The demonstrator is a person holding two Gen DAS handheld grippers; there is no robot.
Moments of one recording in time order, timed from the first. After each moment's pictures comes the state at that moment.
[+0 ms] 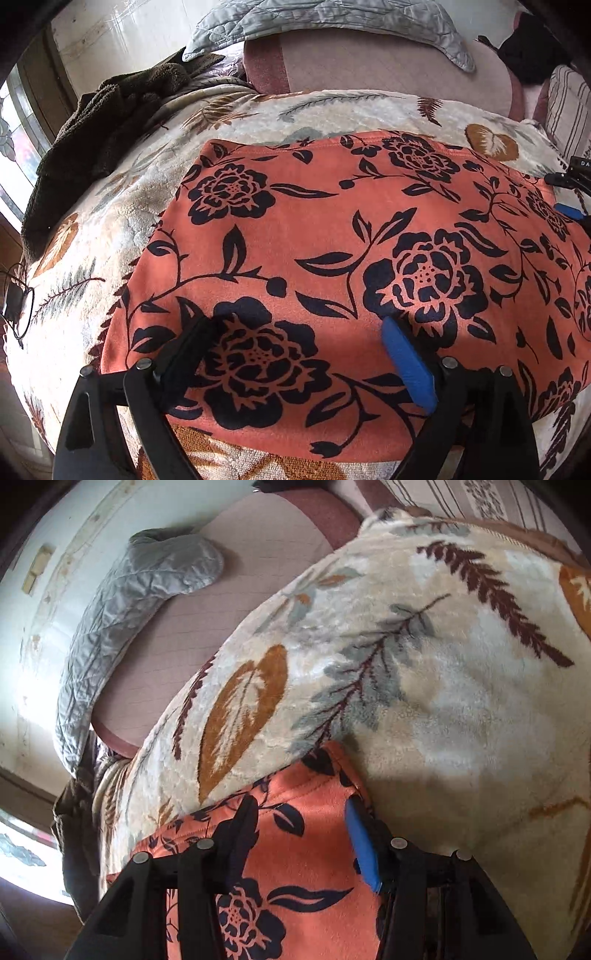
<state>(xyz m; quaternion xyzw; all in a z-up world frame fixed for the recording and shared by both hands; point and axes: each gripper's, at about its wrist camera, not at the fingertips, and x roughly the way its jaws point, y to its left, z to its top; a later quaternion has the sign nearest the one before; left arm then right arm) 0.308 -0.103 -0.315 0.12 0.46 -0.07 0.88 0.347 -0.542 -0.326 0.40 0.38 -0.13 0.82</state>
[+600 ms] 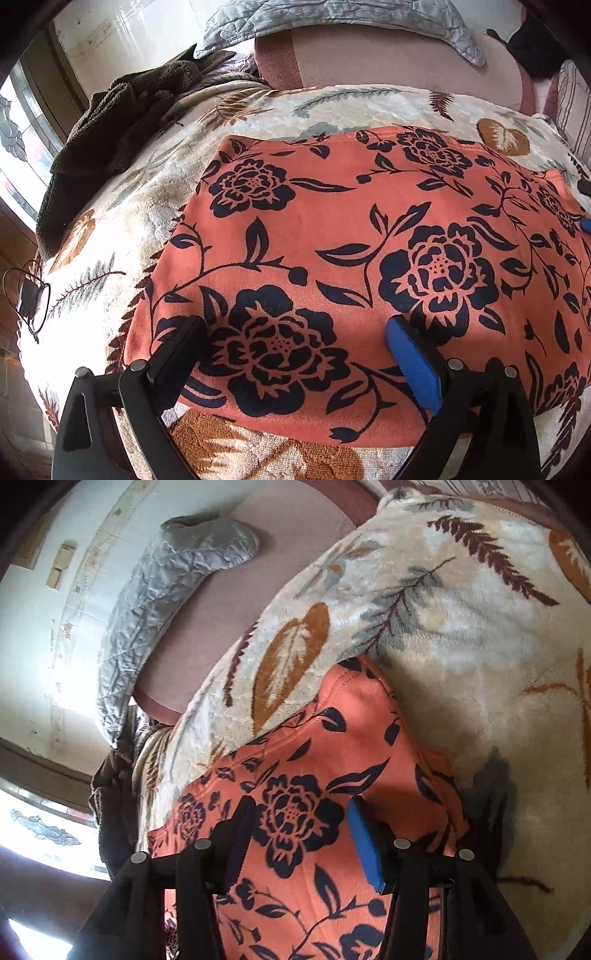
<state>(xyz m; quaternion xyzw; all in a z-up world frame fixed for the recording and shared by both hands) 0.303 -0.097 -0.308 0.14 0.47 -0.04 0.87 0.294 -0.490 -0.302 0.42 0.39 -0.05 0.82</state>
